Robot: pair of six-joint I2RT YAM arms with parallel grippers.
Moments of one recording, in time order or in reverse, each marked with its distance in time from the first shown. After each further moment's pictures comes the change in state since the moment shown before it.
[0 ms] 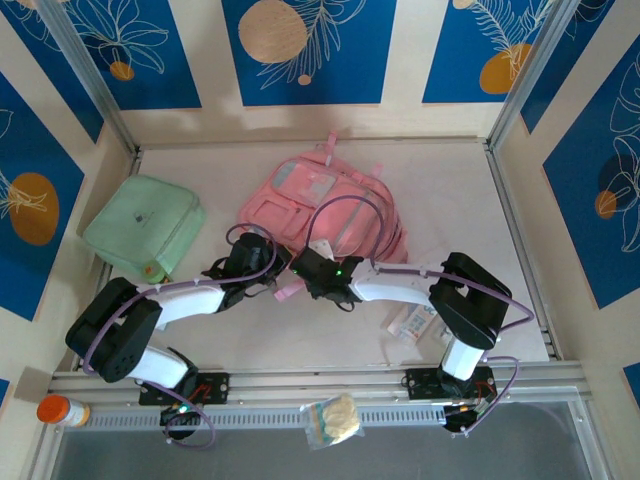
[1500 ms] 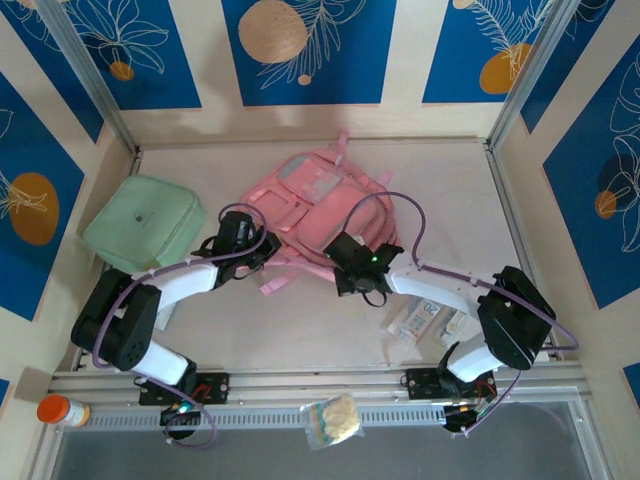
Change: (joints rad) left arm 0.190 0.058 0.141 -0.181 0.183 0.193; right arm -0.147 -0.222 -0.068 -0.241 -0.176 0.016
